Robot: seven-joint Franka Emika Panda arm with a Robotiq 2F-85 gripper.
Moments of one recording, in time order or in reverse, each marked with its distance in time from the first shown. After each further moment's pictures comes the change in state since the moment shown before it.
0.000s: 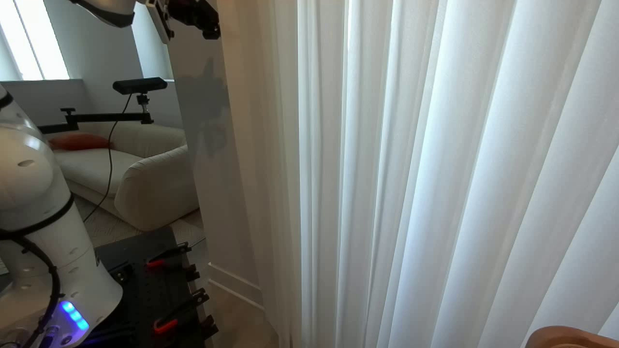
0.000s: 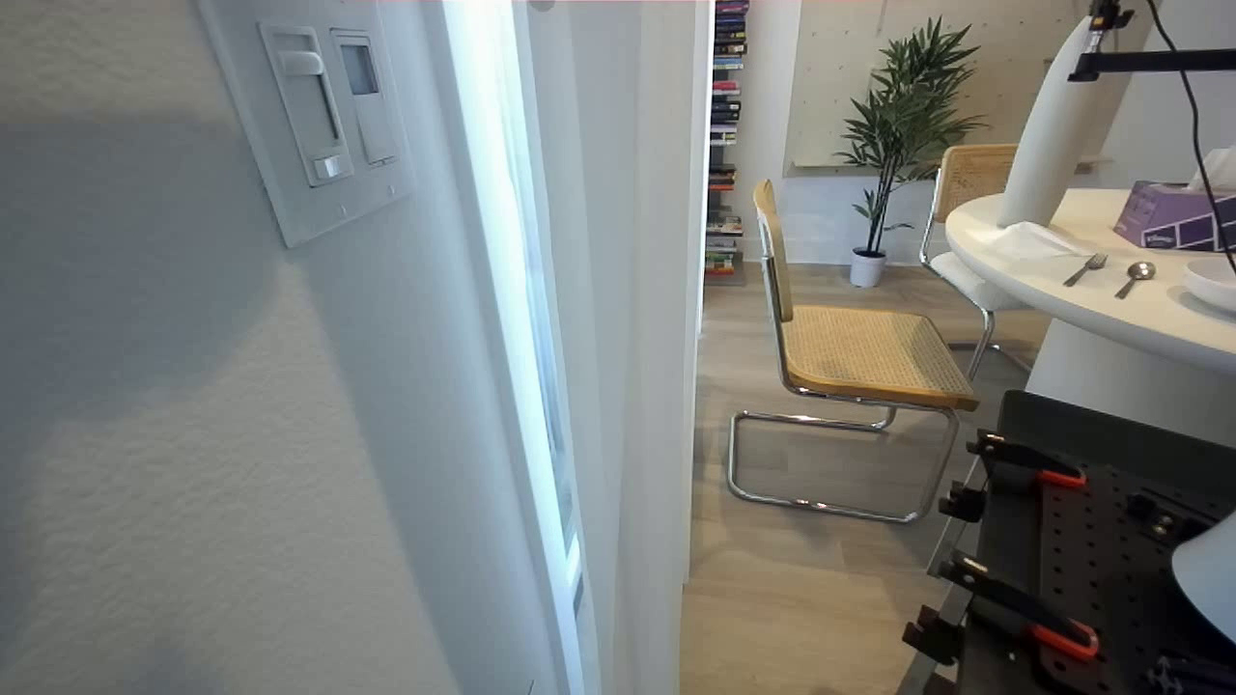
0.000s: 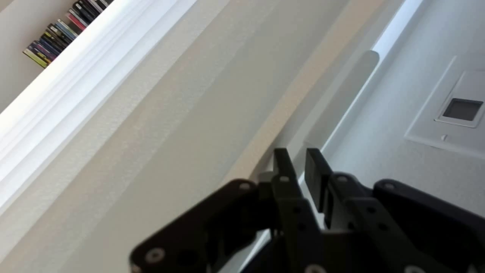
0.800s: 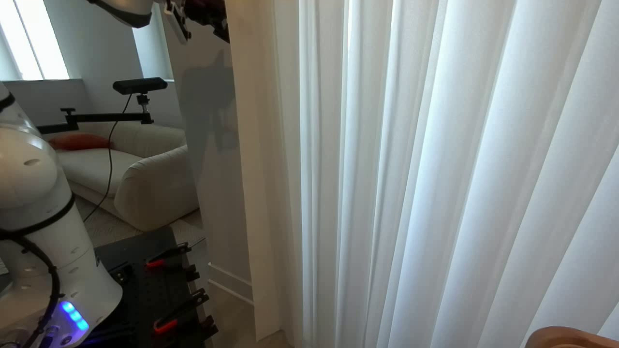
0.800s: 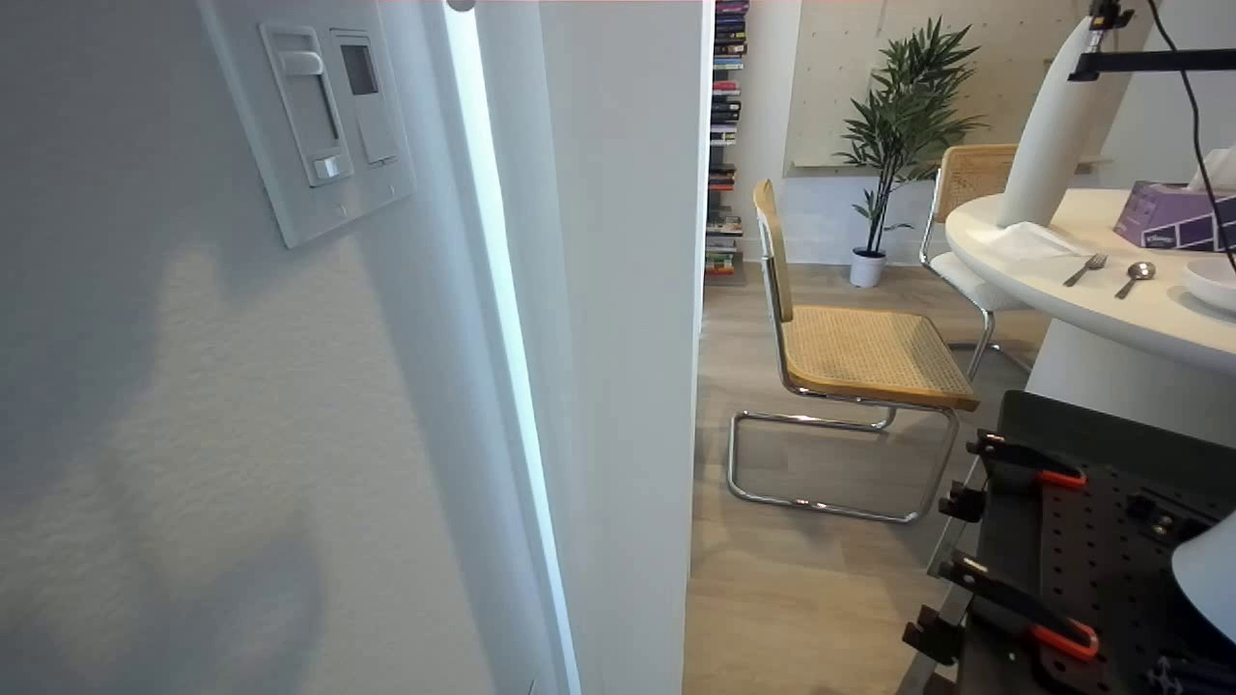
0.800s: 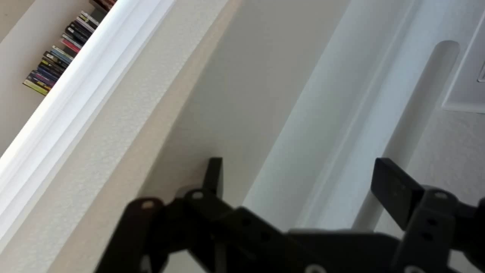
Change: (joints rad) arm 0.041 0.029 -0.118 0.003 -0.037 0.084 0.119
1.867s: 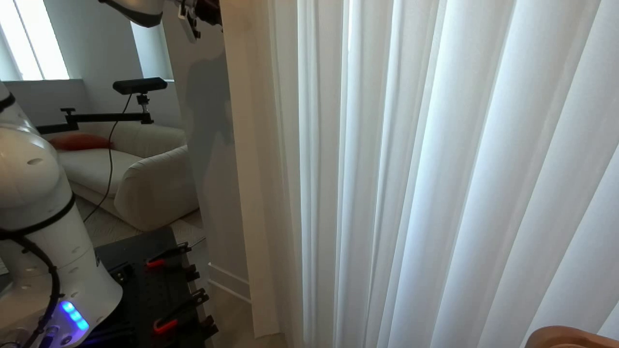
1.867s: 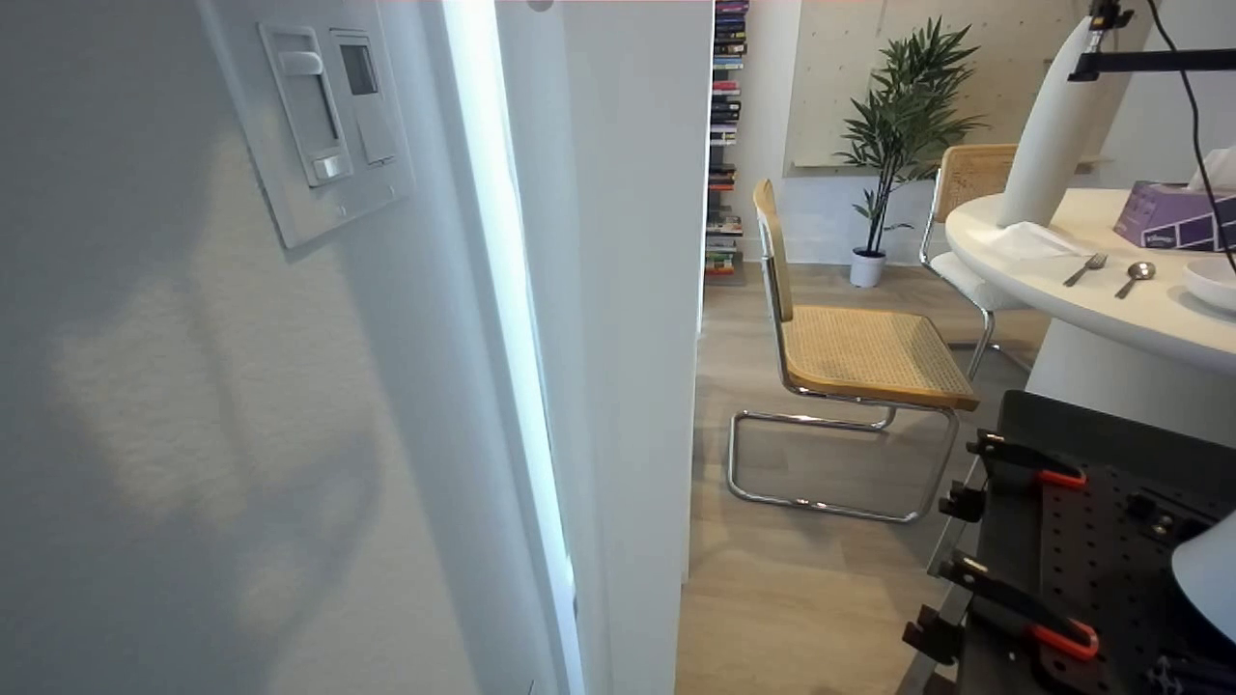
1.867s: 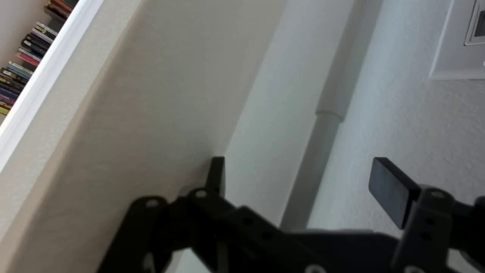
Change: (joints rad) arm 0.023 0.009 -0.092 -0.004 0.020 0.145 0.038
